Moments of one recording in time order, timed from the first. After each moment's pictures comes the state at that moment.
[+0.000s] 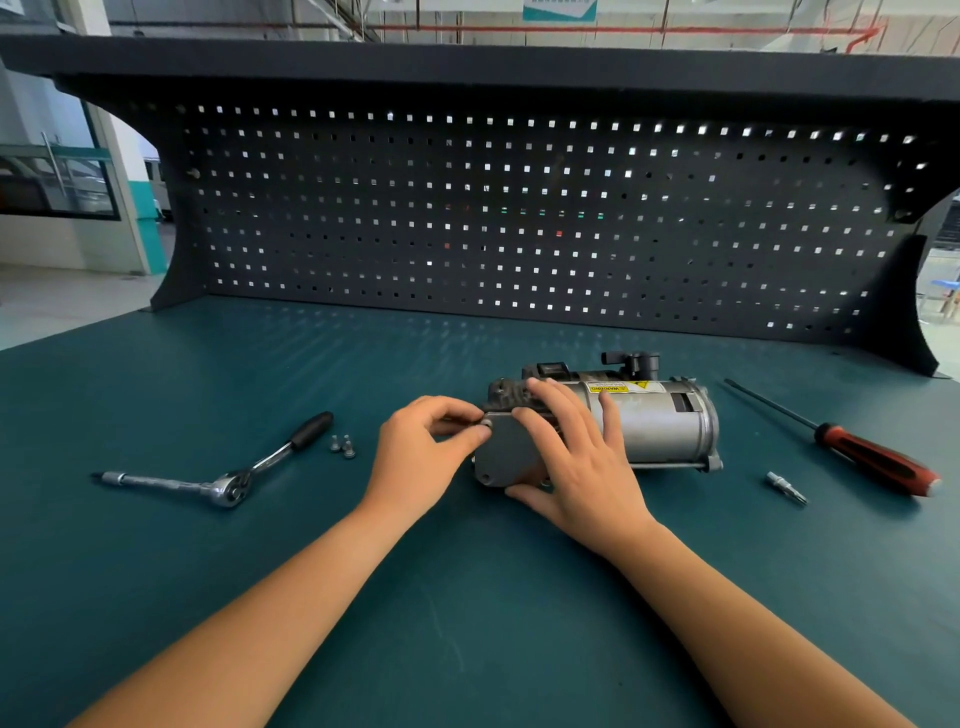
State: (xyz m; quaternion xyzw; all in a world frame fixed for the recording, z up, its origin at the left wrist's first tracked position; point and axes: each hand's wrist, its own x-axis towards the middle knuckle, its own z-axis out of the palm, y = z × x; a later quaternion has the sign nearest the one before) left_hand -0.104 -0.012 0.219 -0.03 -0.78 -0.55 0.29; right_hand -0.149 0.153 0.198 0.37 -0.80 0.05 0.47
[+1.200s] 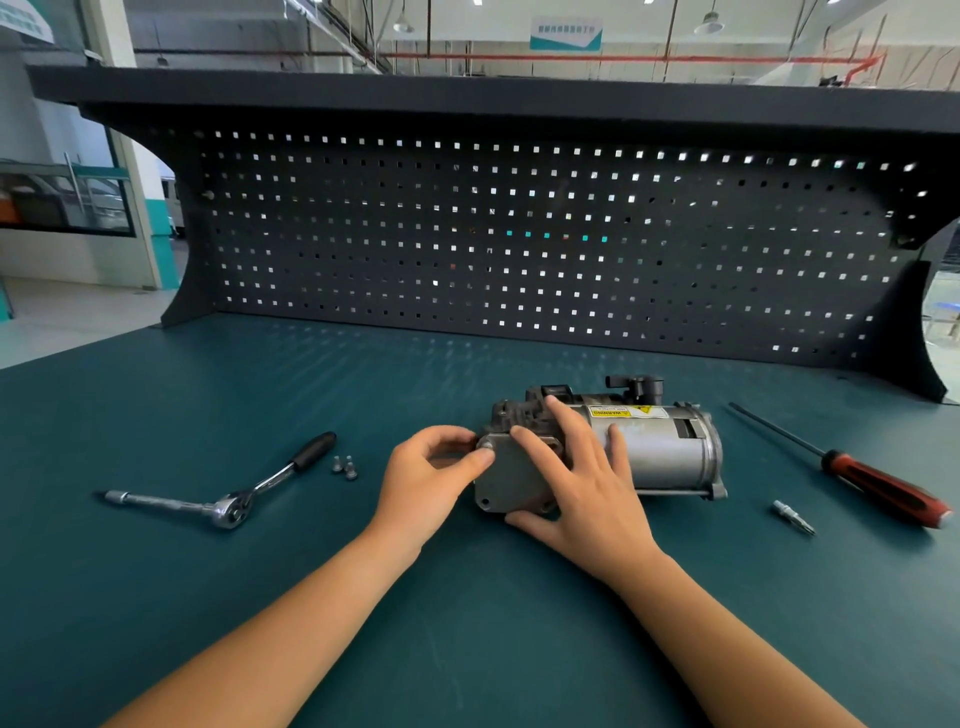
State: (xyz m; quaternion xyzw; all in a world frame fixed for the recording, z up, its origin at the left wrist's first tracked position) left_hand -0.110 -0.009 0.209 0.02 -0.73 -0.64 0.25; right_hand -0.152 0.155 0.195 0.33 -0.85 0.08 0.41
